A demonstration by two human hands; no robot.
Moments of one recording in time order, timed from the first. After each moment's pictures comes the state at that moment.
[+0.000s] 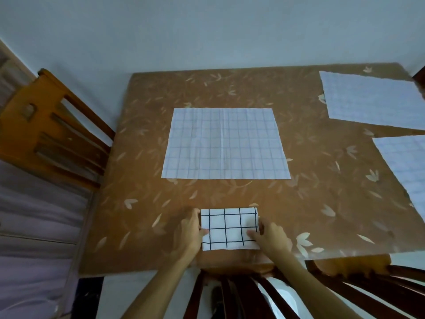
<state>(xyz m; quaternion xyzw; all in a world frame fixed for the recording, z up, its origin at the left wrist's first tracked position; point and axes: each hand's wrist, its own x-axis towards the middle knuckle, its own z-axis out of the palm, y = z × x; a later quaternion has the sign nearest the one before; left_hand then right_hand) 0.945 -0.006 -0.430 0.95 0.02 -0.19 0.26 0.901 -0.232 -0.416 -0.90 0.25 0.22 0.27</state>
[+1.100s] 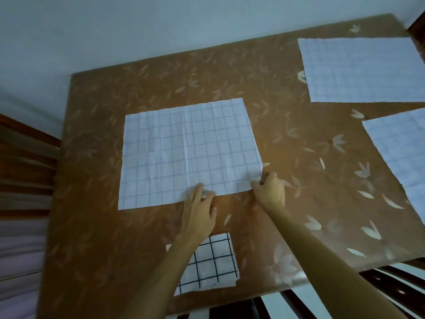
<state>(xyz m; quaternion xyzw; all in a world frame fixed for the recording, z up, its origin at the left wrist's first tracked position) 1.061 -0.140 -0.440 0.96 -0.15 -0.18 0.17 1.059 -0.348 -0.426 -0.83 0.40 0.09 0.39</state>
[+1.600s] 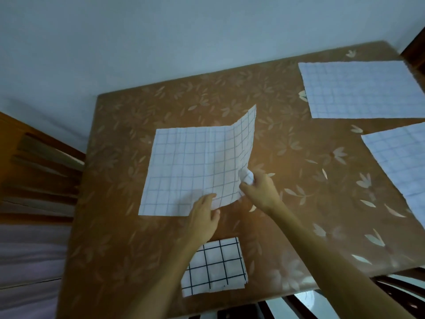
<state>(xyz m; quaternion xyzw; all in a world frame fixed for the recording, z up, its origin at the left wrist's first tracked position) 1.056 -0.124 -0.393 0.93 -0.10 -0.20 0.30 1.060 -0.312 -0.339 -0.83 0.17 0.05 0.52</state>
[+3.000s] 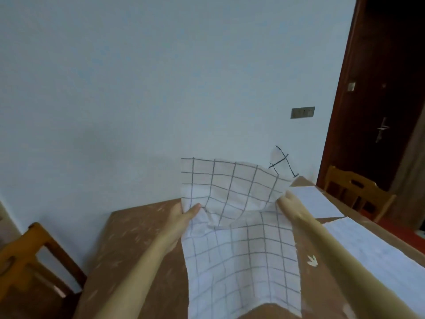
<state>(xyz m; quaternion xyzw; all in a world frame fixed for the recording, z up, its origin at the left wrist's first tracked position) 1.037 -0.097 -0.102 0.71 -0.15 -0.09 0.68 0.923 -0.365 -0.057 -0.82 0.20 -0.16 0.51</state>
